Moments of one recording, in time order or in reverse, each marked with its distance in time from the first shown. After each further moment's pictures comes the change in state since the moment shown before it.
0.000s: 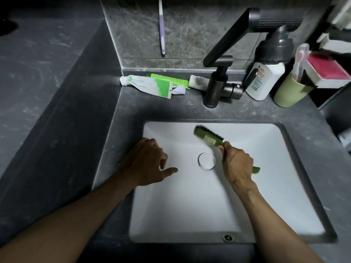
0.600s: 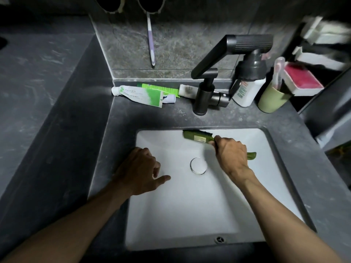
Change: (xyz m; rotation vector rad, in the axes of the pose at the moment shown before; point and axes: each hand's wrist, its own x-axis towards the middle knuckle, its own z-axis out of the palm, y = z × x) left_hand -0.001 -0.001 -0.001 0.035 -0.012 0.016; right_hand 0.025 -0.009 -0.053 -0.117 0.011 -0.179
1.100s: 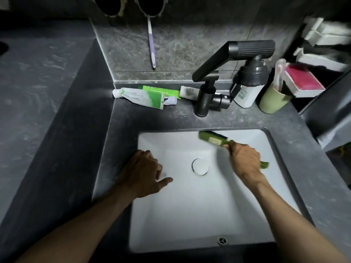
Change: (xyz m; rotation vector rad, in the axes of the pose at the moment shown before) left_hand 0.002 0.005 -0.007 0.026 -0.026 -0.015; right_hand -0.004 0.035 0.006 -0.045 -0.065 0.153
